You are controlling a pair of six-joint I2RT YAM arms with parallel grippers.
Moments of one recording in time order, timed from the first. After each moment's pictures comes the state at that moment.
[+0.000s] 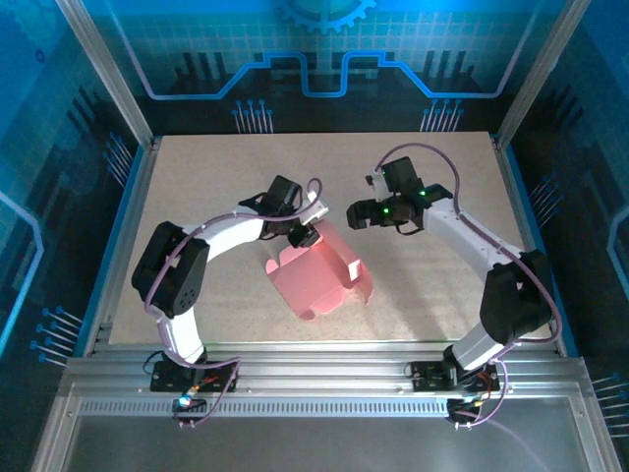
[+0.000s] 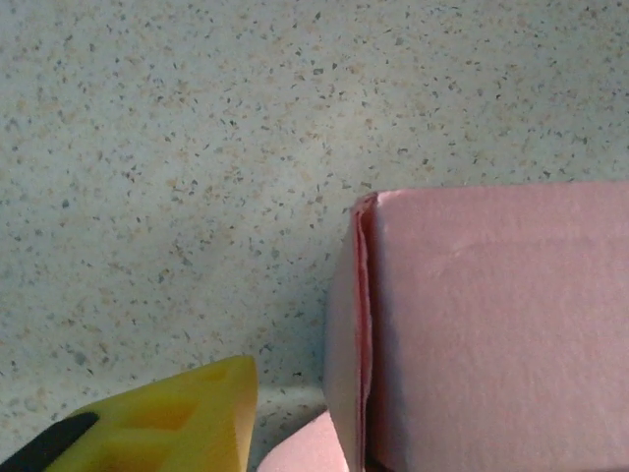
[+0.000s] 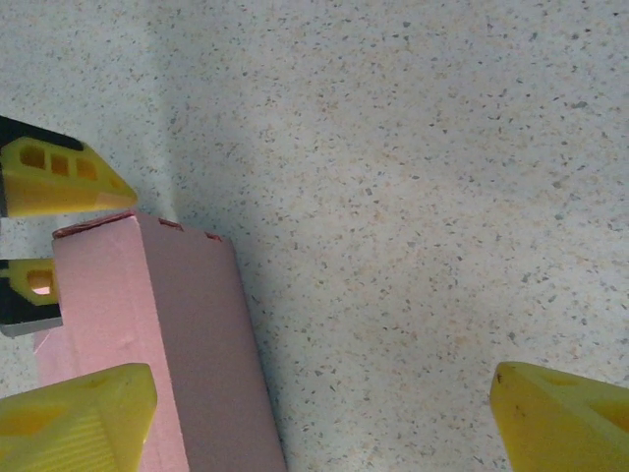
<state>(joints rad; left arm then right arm) -0.46 1.83 1.19 -0.34 0.29 0.34 0.39 1.58 1.24 -0.64 -0.18 0.21</state>
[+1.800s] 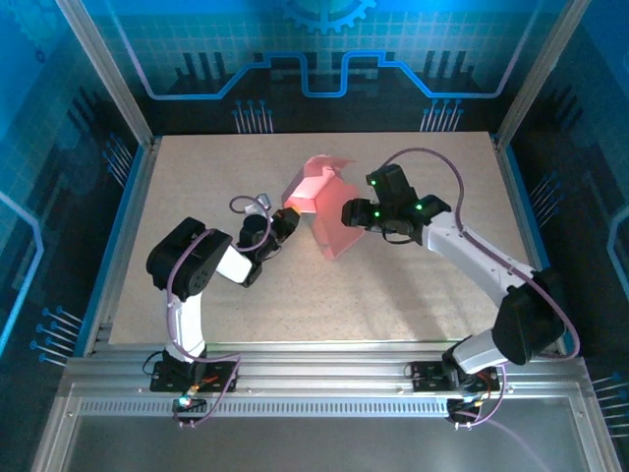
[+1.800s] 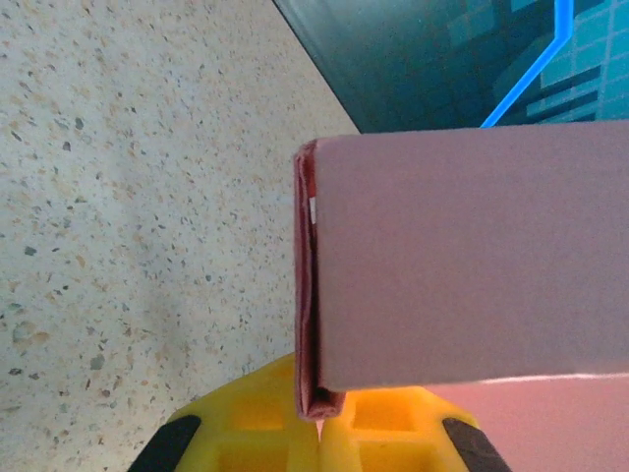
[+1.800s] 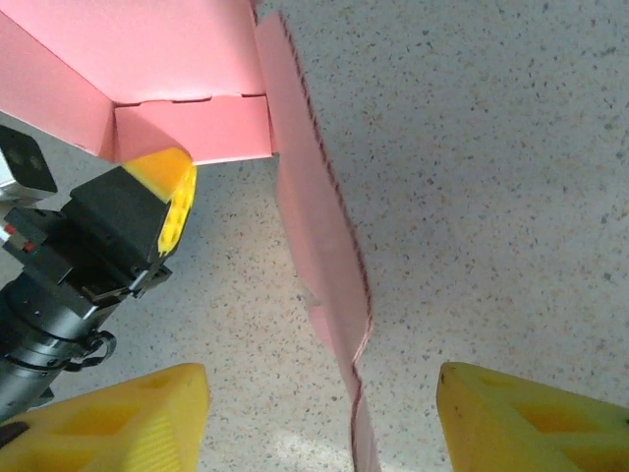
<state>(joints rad) -0.39 1.98 0.64 1.15 0.09 -1.10 0.52 1.48 1.23 -0.61 -0.08 0.58</state>
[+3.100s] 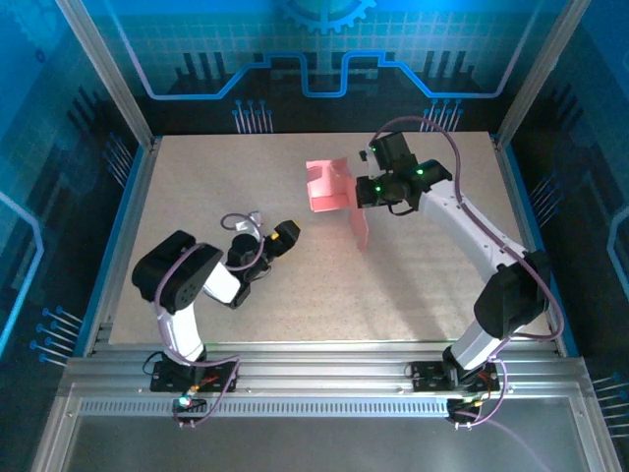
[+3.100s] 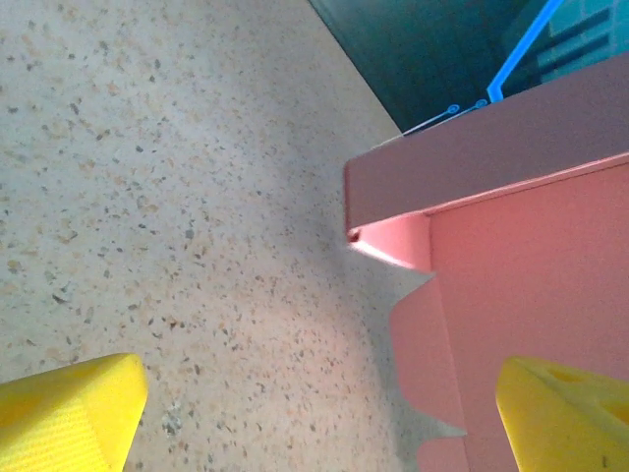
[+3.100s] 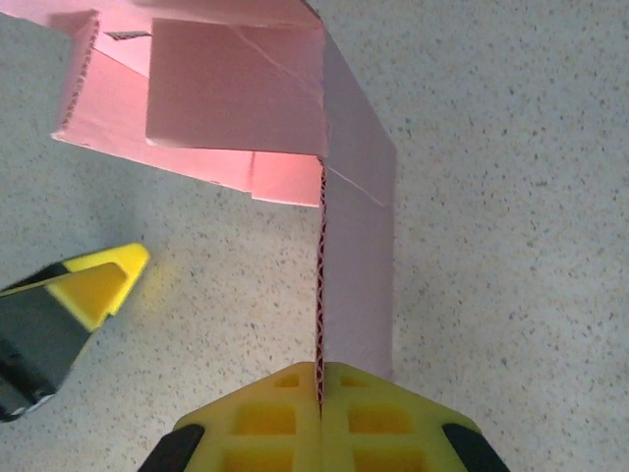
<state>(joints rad) -0.41 1.81 0.40 1.18 0.09 -0.98 0.46 1.63 1.55 -0.86 -0.08 0.29</state>
